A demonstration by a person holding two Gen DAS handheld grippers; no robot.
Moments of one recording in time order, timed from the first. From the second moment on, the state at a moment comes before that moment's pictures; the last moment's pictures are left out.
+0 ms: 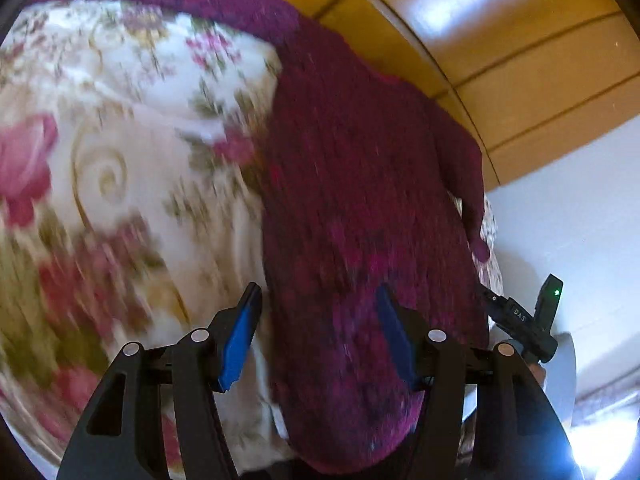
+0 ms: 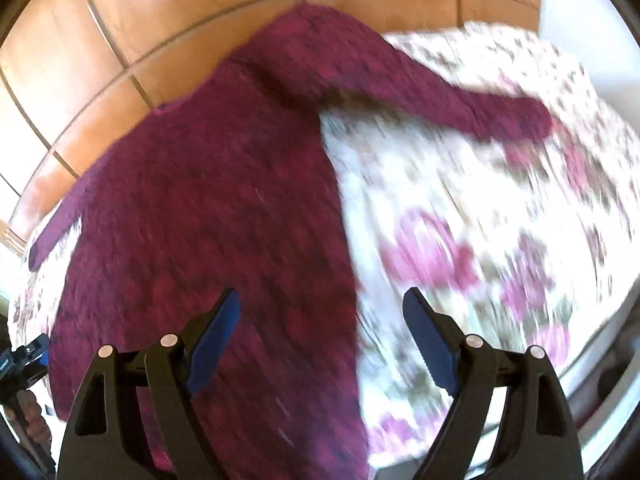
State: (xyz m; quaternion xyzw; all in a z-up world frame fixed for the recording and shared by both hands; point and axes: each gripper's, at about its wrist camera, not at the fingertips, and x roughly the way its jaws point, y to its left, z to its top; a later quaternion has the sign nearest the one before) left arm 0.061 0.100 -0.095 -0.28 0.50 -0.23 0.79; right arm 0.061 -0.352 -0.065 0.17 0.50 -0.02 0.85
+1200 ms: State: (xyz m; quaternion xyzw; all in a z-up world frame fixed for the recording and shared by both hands) left arm 0.086 0.076 -0.031 -0.22 0.43 -0.12 0.87; right arm 0.090 -0.552 -0.095 0.56 0.31 -0.12 0.76
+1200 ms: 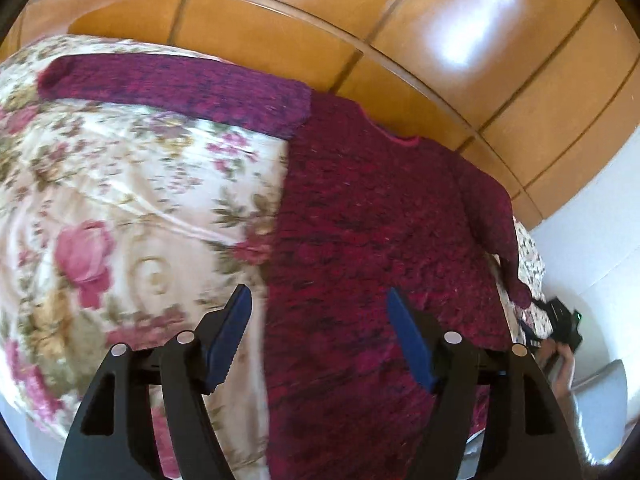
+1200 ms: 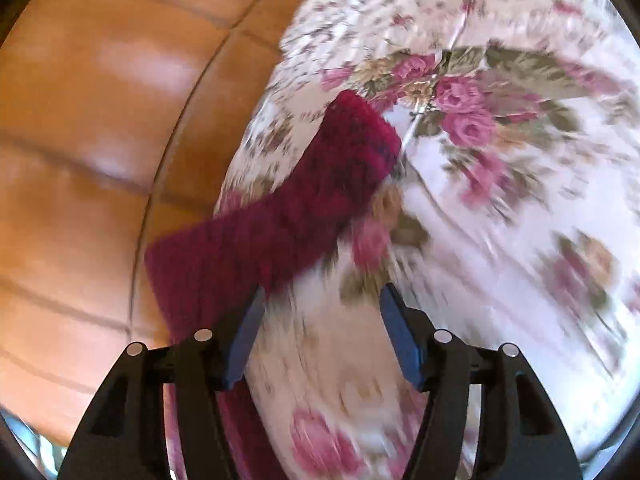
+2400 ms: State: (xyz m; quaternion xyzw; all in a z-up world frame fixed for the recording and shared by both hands) left arm 0.121 0.022 -0.059 -0.15 0.47 -0.11 0.86; right arm 0.166 -0.529 -0.072 0.30 0.46 -0.03 0.84
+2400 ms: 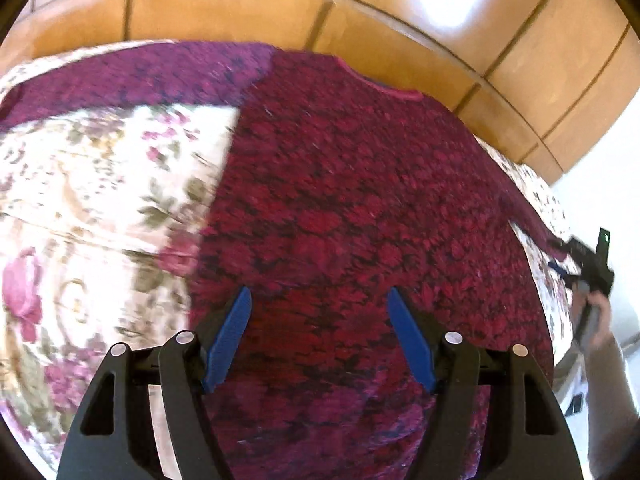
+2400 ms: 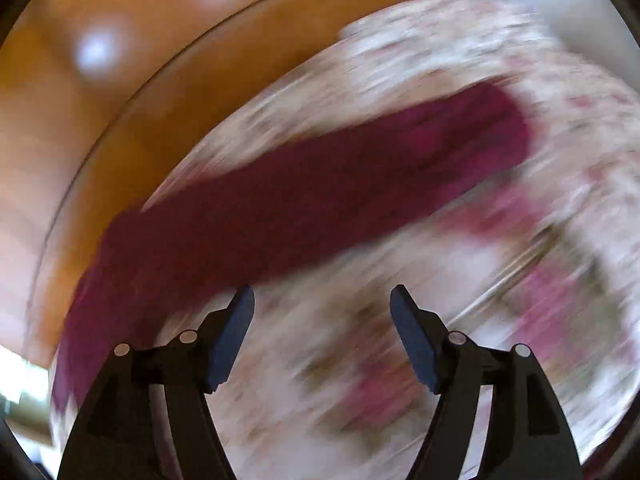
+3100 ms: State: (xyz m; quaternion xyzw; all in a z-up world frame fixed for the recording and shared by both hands) left arm 0.051 0.076 -0.071 -0.15 0.48 -0.16 0.85; right arm 0.041 -0.342 -0.047 0.13 0.53 0.18 0.82
